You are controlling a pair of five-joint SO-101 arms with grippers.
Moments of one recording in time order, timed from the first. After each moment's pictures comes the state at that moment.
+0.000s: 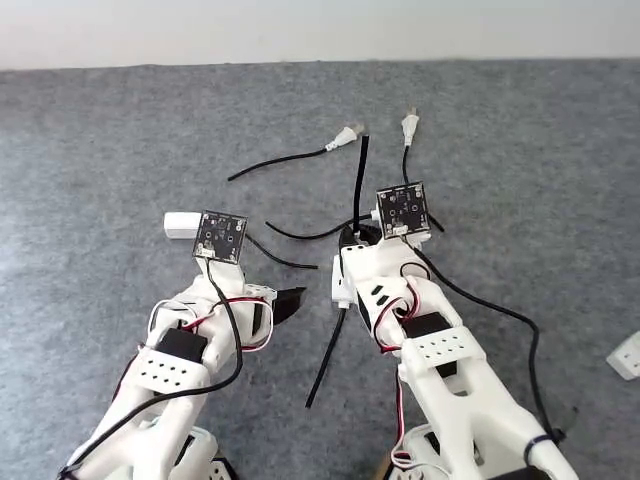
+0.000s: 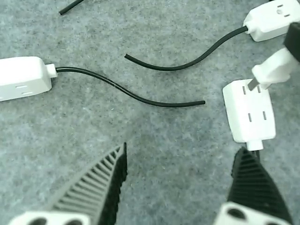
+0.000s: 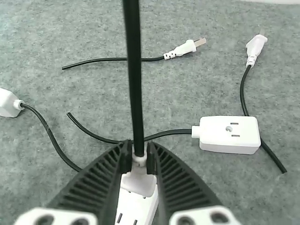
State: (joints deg) left arm 11.5 -43.4 76.7 30.3 10.3; right arm -18.7 -31.8 70.1 0.9 -5.3
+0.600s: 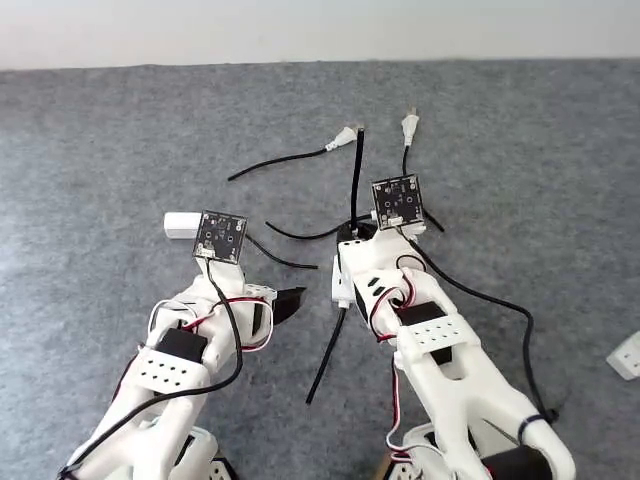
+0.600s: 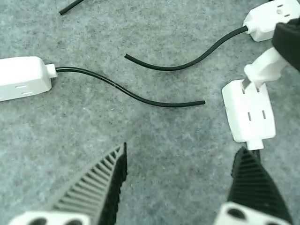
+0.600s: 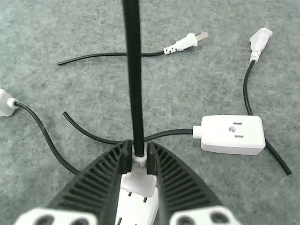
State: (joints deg) left arm 11.5 -43.4 76.7 30.3 10.3; right arm -18.7 -26.2 66.6 0.9 -5.3
